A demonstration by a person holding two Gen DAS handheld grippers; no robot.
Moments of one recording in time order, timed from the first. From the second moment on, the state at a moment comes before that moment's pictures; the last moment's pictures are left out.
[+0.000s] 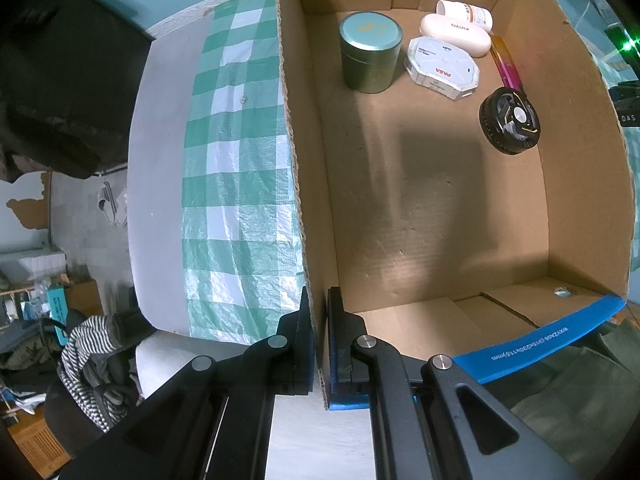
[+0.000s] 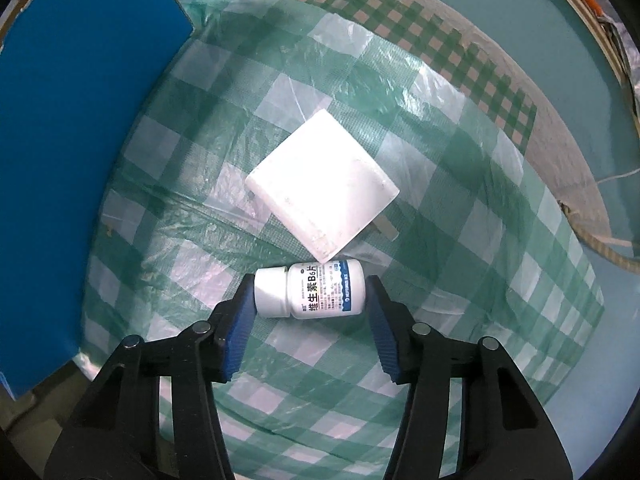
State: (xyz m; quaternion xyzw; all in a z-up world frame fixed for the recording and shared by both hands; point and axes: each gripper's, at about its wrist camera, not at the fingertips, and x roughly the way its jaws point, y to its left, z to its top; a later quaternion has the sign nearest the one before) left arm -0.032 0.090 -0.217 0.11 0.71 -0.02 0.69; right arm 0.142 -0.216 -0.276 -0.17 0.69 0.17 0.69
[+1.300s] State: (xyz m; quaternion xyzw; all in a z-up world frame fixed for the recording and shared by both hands) left arm -0.033 0.089 -0.217 0.12 0.71 -0.03 0.70; right arm 0.111 -0.203 -0.193 -0.11 0.66 0.16 0.73
